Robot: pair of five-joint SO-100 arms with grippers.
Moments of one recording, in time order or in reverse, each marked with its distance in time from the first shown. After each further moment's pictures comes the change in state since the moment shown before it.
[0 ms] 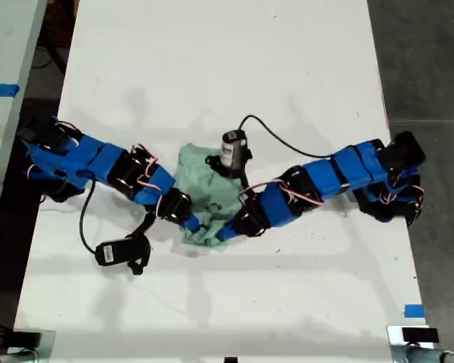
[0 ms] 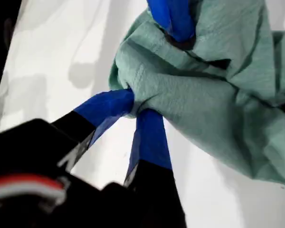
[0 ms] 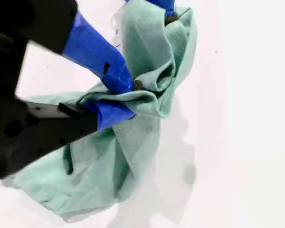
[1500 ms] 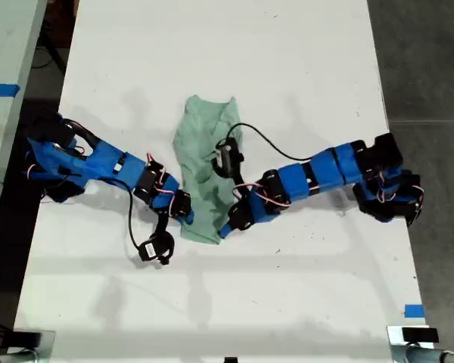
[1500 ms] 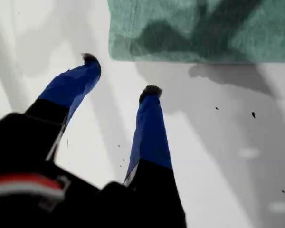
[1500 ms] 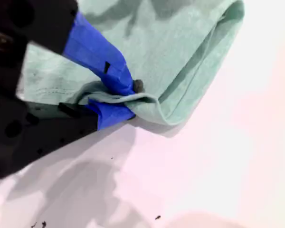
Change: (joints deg) arm 0 -4.1 -3.8 35.6 -27.6 -10.0; arm 1 4.0 -13.4 4.6 6.2 11.6
